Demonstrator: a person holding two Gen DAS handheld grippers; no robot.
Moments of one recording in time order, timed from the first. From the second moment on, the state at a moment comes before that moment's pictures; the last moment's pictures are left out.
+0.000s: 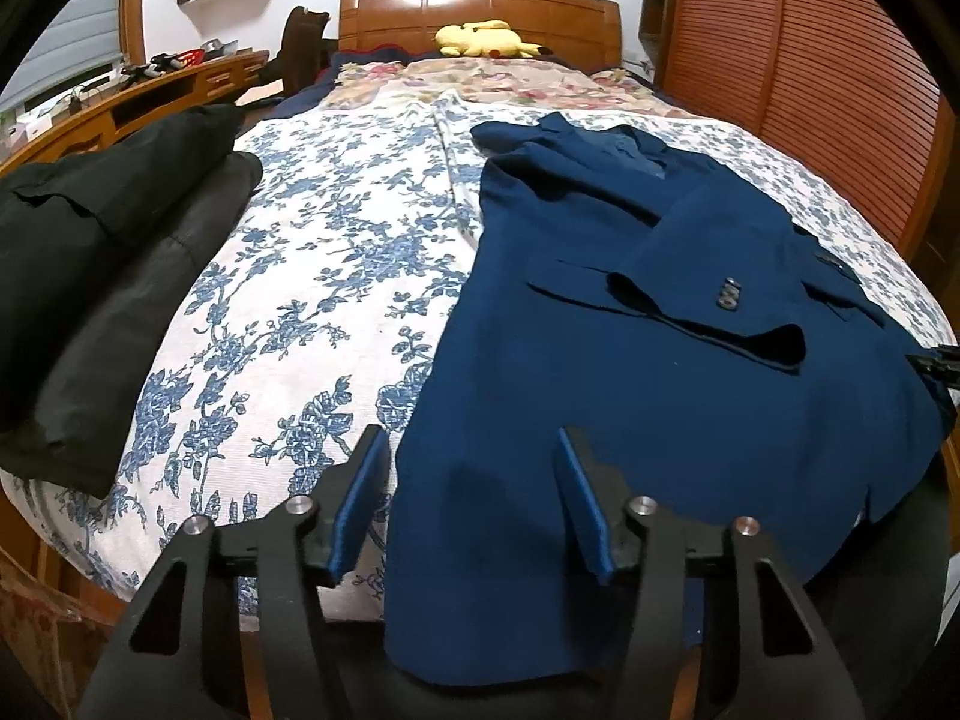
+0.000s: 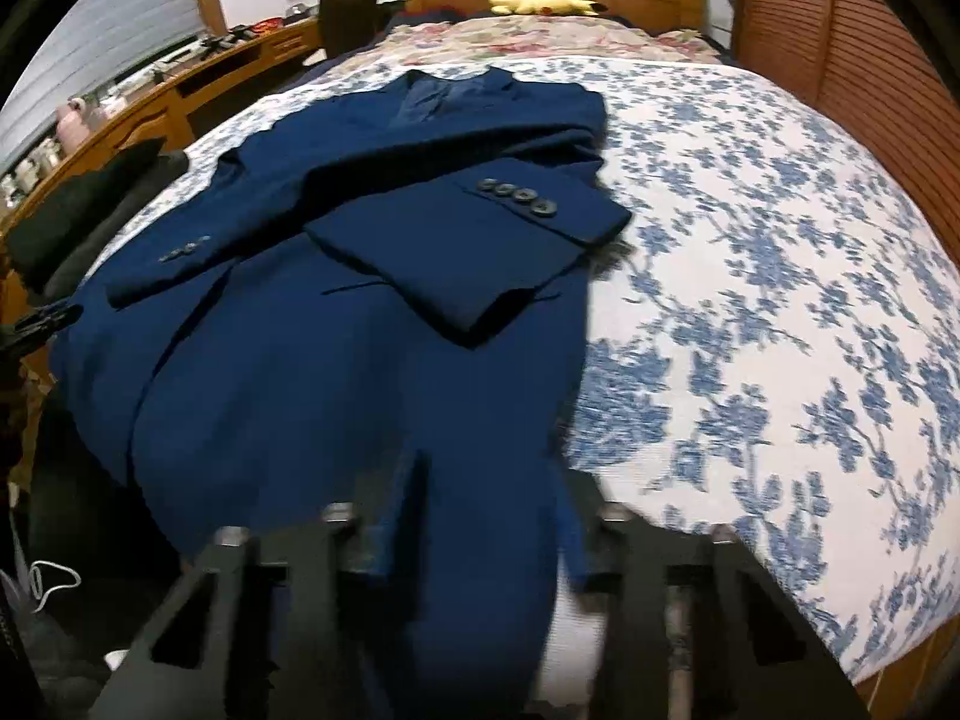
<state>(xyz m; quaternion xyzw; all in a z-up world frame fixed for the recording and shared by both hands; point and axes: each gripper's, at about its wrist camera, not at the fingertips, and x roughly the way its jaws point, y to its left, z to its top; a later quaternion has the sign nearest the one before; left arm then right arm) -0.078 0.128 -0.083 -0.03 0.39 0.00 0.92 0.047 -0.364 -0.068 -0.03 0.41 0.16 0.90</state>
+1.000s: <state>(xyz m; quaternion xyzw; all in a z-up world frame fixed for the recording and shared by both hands) -0.109 0.111 0.003 -0.03 0.31 -0.07 0.95 0.040 -0.365 -0.029 0.01 0.32 0.20 0.93</state>
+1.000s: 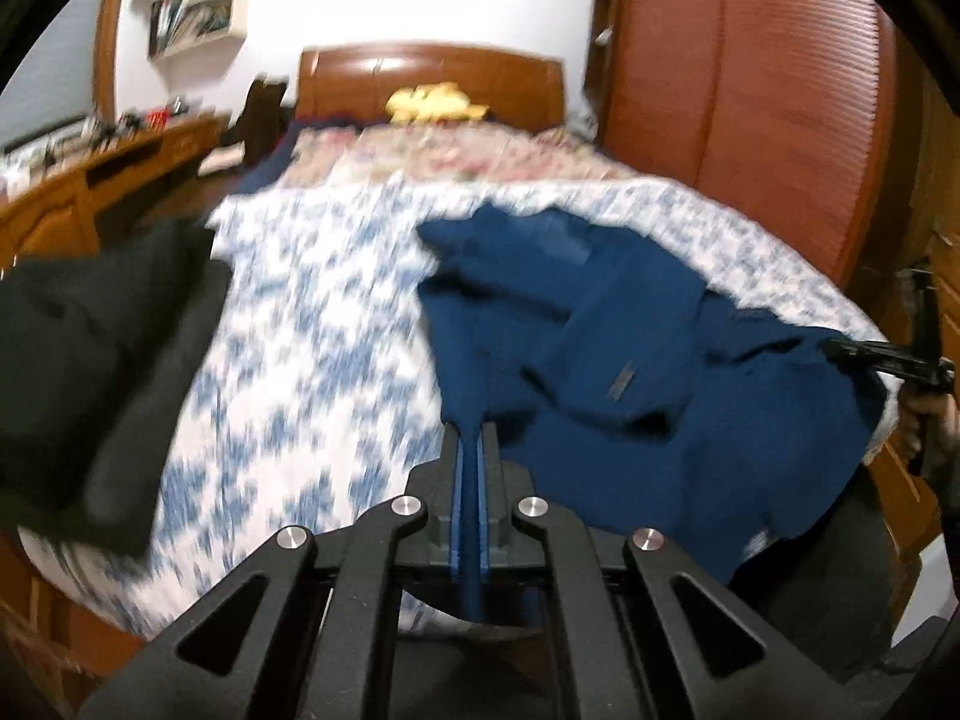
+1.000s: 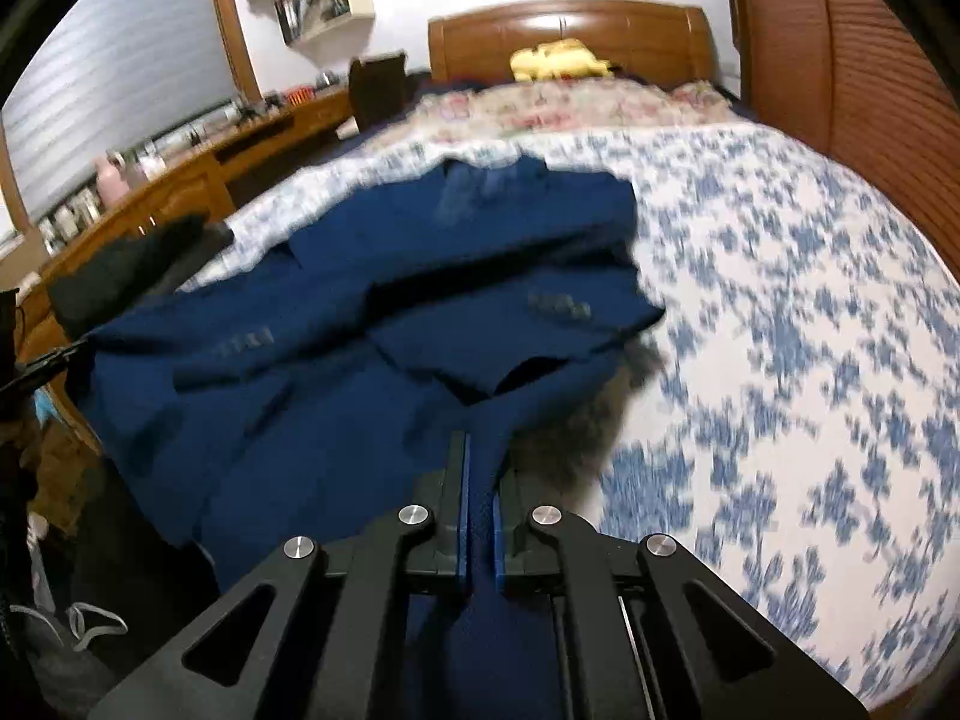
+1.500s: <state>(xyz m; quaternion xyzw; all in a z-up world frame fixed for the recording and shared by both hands) -0.126 0.069 0.147 0.06 0.19 -0.09 0.98 -0.022 -0.366 0.111 0.02 0.17 0.23 0.96</state>
